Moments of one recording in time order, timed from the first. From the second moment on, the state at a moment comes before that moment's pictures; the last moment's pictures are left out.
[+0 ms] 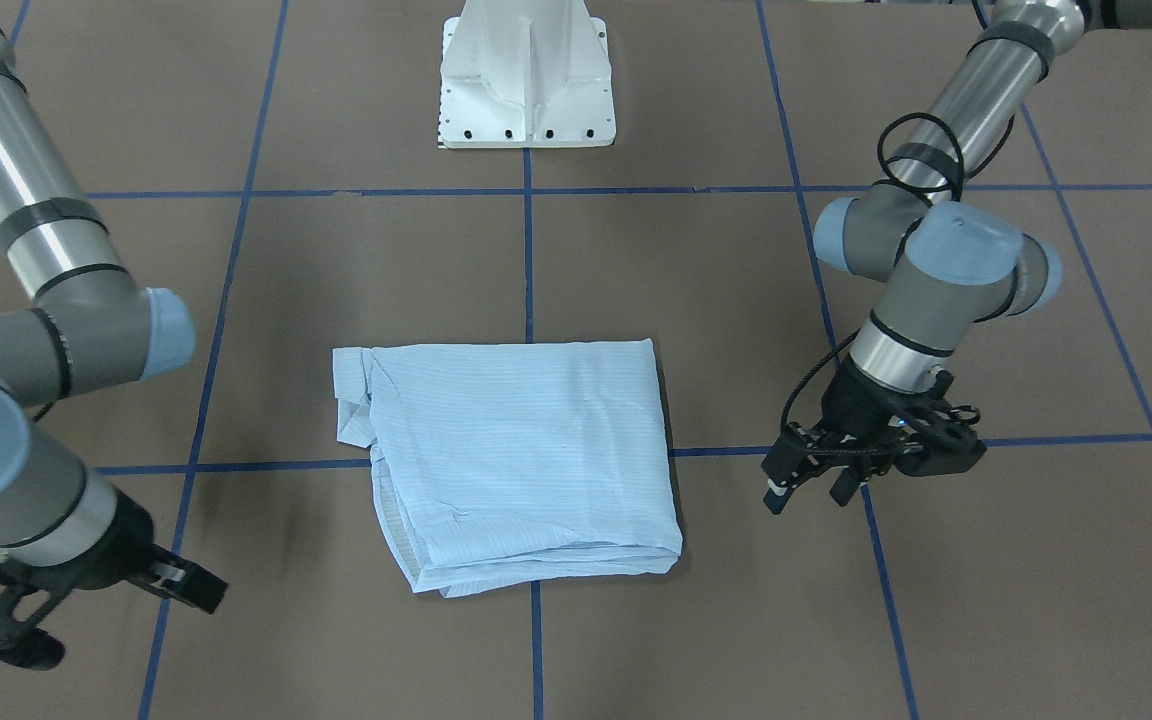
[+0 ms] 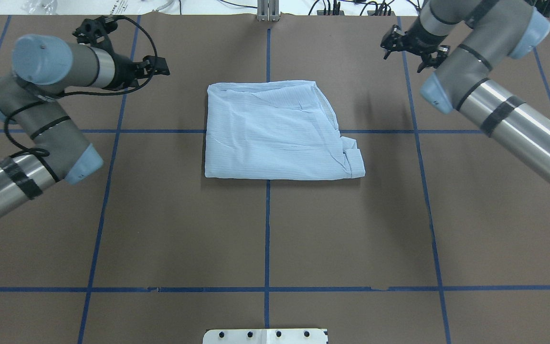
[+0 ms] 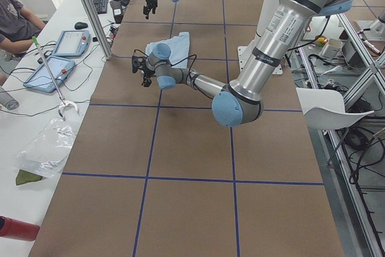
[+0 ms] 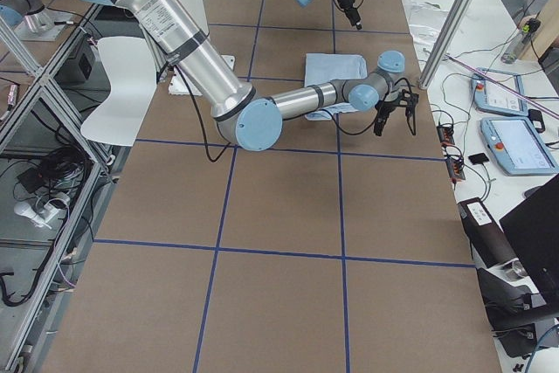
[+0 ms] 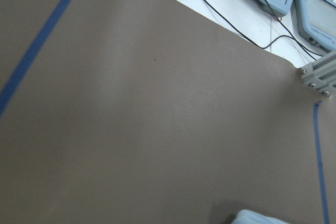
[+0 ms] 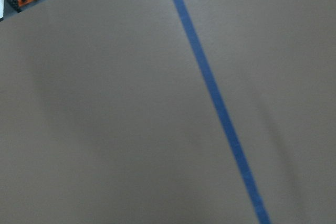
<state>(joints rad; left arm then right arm) -0.89 -2.06 -1.34 -2.46 -1.86 -1.27 1.07 -0.89 1.10 -1.14 2.15 1.12</state>
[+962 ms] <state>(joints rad) -1.35 -1.60 -1.55 -2.24 -2.30 -0.25 1.41 -1.42 1.53 -1.49 2.31 0.24</state>
